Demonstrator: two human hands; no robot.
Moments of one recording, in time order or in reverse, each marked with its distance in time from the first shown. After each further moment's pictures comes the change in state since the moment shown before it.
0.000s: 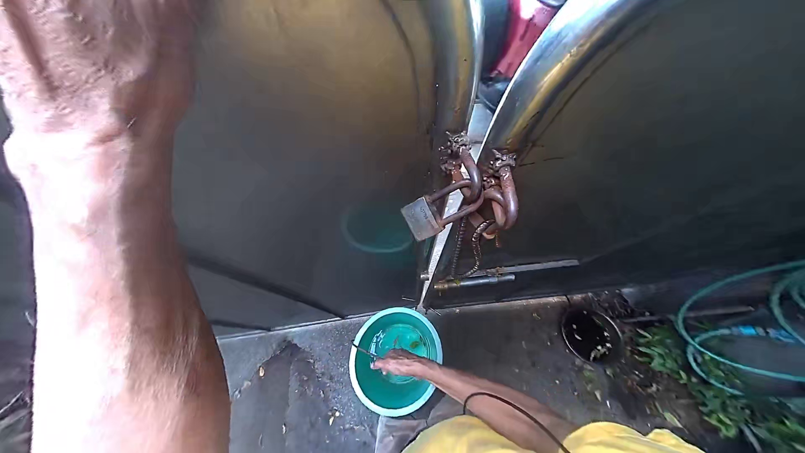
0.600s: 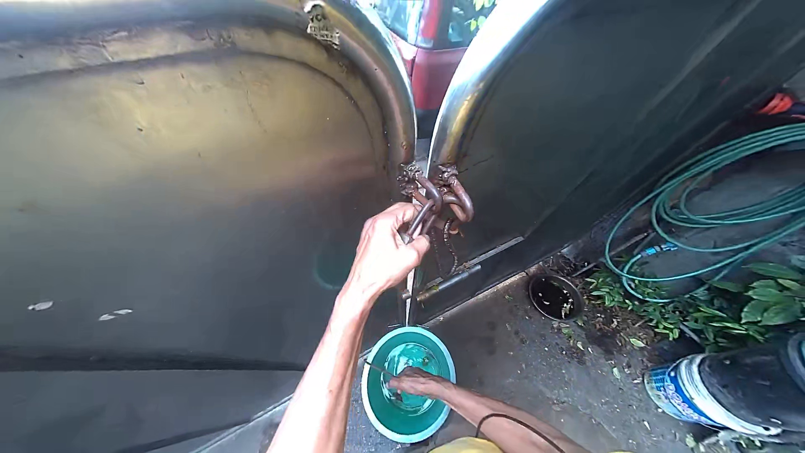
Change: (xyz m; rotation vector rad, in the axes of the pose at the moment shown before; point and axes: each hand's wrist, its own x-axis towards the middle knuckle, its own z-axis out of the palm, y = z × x) left_hand -0.108 0.225 0.003 -1.289 -0.630 0.056; right_hand -0.007 -0.003 0.012 0.270 0.270 0.169
